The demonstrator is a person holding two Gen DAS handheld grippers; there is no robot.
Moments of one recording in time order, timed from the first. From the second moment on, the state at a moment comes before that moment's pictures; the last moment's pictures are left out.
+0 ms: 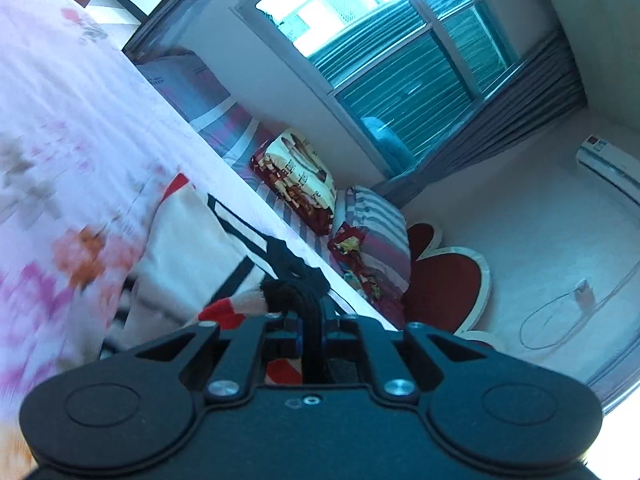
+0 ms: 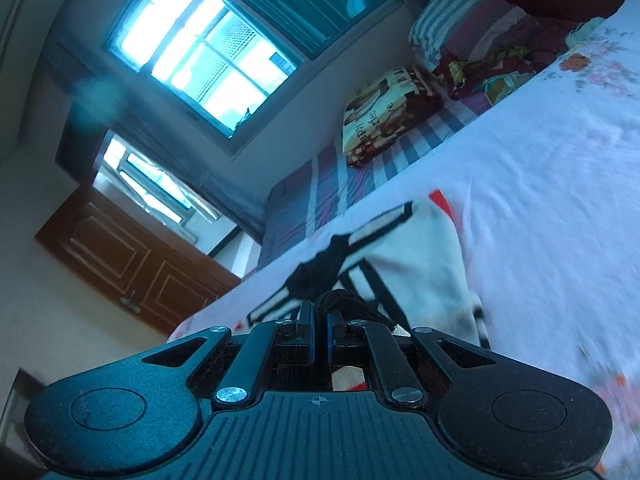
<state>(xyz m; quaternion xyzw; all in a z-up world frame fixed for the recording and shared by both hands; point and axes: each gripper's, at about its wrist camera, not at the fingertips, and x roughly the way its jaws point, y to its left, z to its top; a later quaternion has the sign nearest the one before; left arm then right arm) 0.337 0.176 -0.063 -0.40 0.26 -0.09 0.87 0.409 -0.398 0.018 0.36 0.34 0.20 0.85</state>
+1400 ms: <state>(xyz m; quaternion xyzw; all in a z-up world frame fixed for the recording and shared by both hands) 0.530 0.155 -0.118 -0.08 0.31 -0.08 0.94 0.569 -0.269 -0.106 -0.01 0.33 0.12 0.94</state>
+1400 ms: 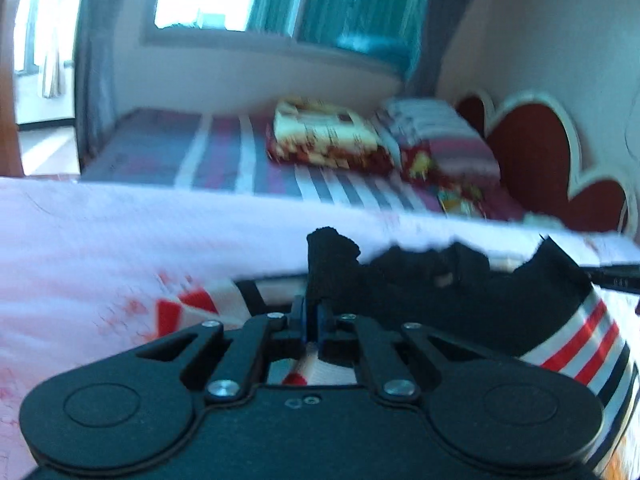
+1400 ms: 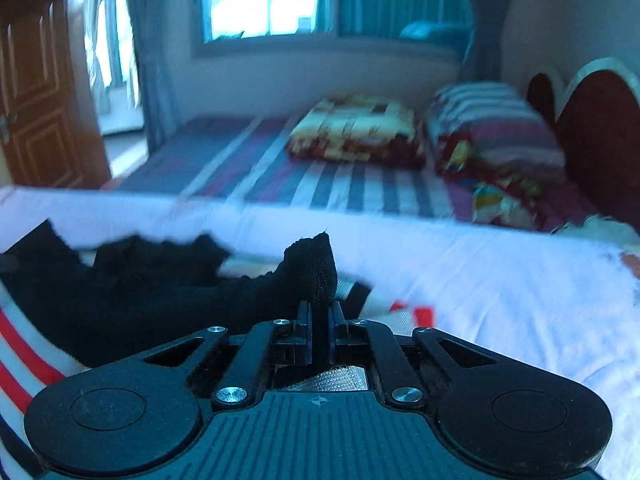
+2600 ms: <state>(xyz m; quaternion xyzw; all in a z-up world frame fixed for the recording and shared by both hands) 0.554 0.044 -0.135 -0.02 0.36 -0.11 0.92 0.557 -0.168 -0.110 -0.09 0.37 0.23 0.90</state>
